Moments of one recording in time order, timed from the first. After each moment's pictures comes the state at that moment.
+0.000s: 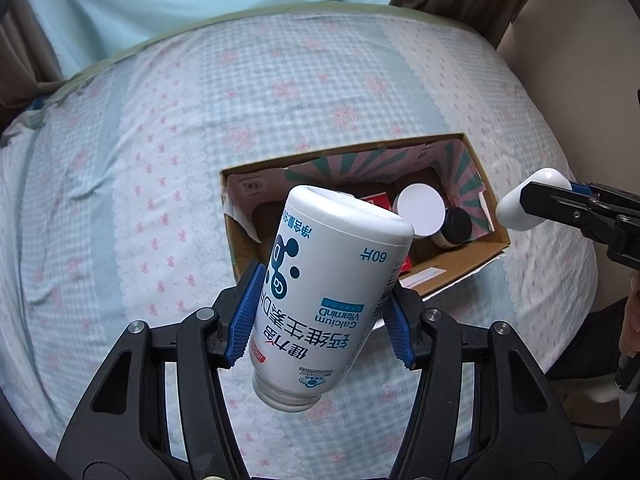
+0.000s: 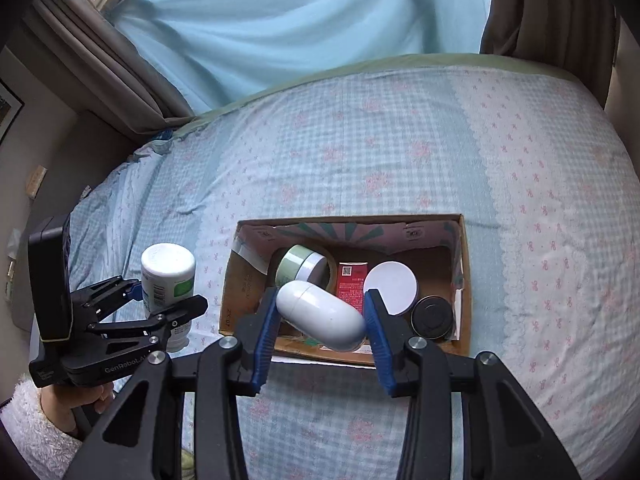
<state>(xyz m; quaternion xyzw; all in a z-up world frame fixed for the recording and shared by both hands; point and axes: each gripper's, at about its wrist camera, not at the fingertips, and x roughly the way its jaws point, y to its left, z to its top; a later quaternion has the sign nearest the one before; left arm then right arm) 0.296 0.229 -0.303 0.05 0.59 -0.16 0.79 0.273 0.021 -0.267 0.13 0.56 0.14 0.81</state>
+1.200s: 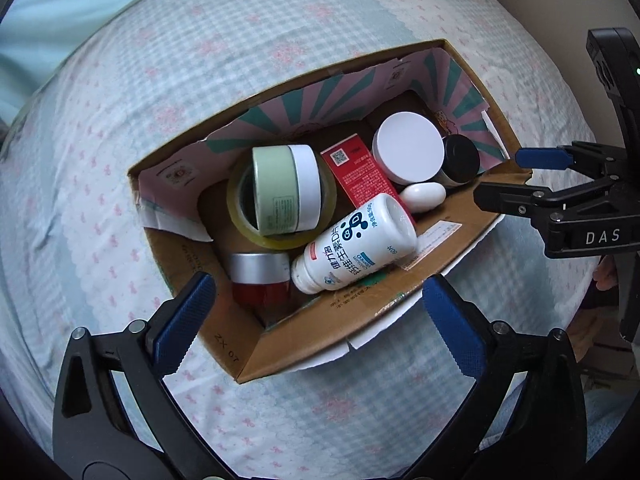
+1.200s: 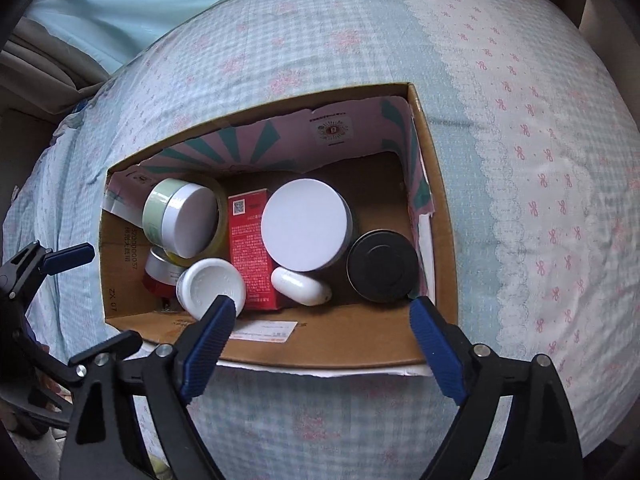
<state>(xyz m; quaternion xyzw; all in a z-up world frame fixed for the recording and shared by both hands) 0.308 0.186 -0.370 0.15 0.63 -0.23 0.72 0.279 -0.006 -0.384 0.12 0.66 0.05 0.74</state>
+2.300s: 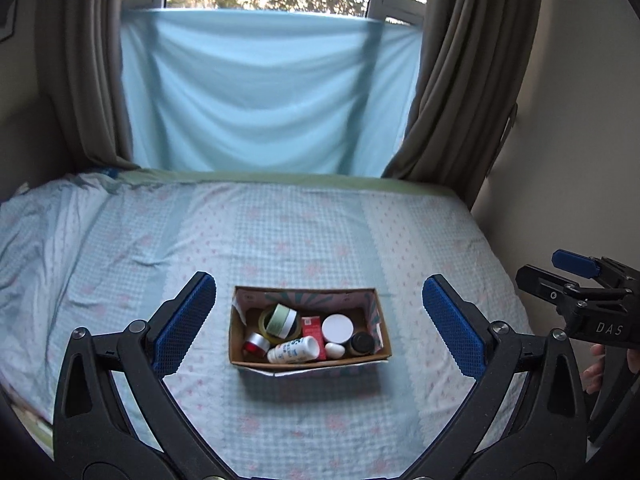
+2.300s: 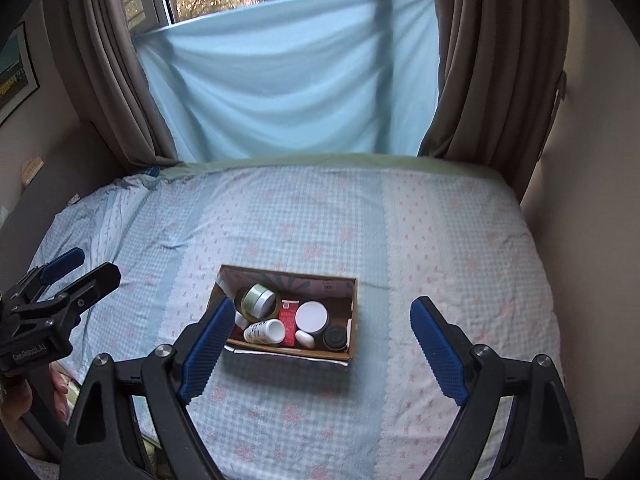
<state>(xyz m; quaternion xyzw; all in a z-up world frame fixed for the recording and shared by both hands) 0.145 0.176 -0.025 -0.03 0.35 -0.08 0.93 0.152 -0.053 -0.040 0.03 0.42 0.06 0.90</state>
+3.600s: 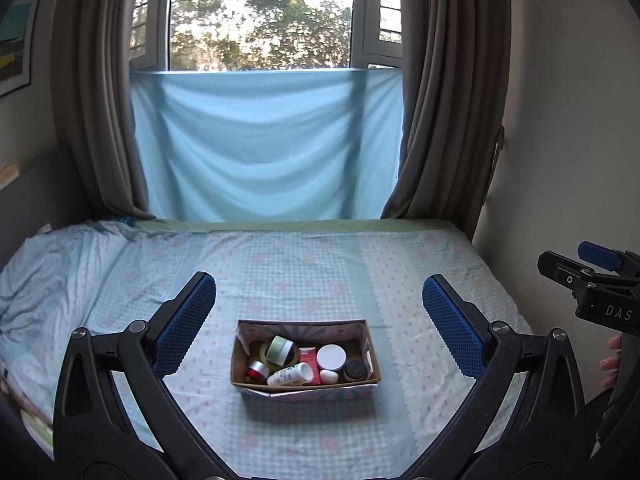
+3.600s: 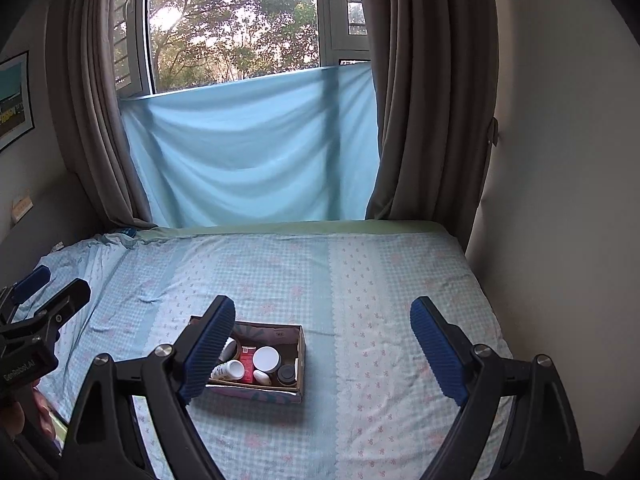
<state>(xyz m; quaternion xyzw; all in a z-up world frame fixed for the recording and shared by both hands) 0.085 0.122 0.016 0.00 0.27 -0.06 0.96 0.083 -0.105 0.005 0.03 0.33 0.00 0.94</state>
